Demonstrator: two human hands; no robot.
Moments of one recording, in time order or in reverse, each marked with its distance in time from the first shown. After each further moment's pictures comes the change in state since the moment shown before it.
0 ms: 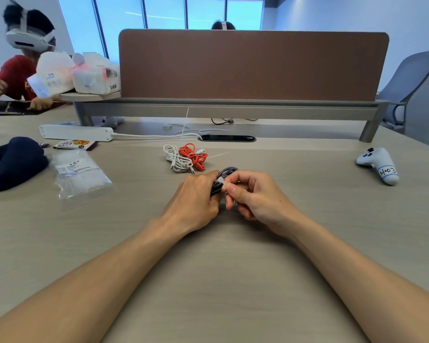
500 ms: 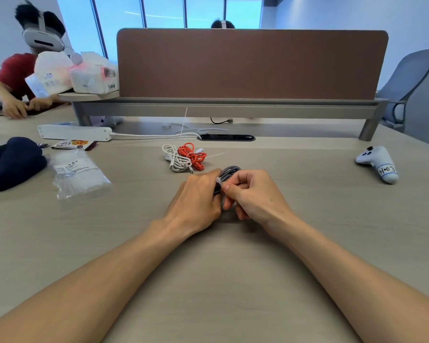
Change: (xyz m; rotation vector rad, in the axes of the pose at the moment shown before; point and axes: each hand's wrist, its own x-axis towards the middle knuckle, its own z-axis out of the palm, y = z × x) left_hand -0.001 0.009 0.001 0.016 0.028 0.000; right_hand 0.001 -0.006 0.010 -0.190 0.209 0.089
